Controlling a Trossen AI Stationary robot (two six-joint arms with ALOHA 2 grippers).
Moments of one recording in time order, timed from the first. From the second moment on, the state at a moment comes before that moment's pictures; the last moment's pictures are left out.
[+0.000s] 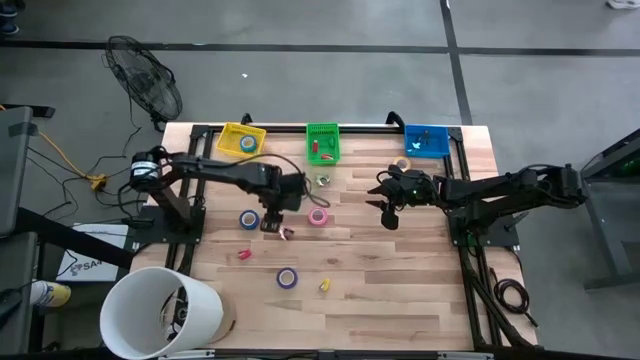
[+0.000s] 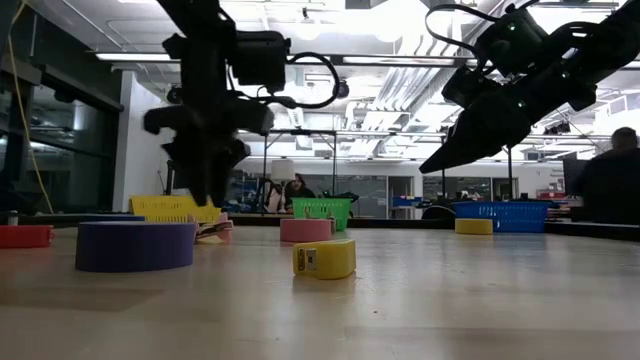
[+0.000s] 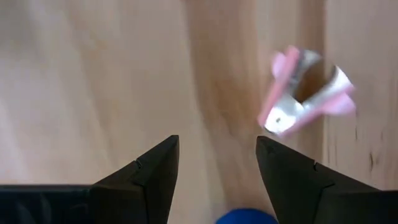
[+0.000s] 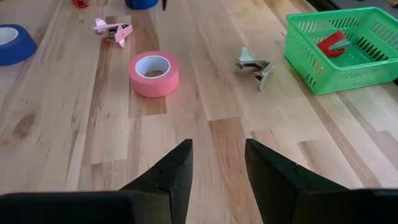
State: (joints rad) left arm 0.14 1.66 1.07 -0.79 0.04 0.28; right arm -0.21 1.18 0.36 0.29 0.00 -0.02
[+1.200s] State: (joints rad) left arm 0.07 1.66 0.90 -0.51 0.20 0.48; right arm -0.21 1.18 0.36 0.29 -0.01 -0.01
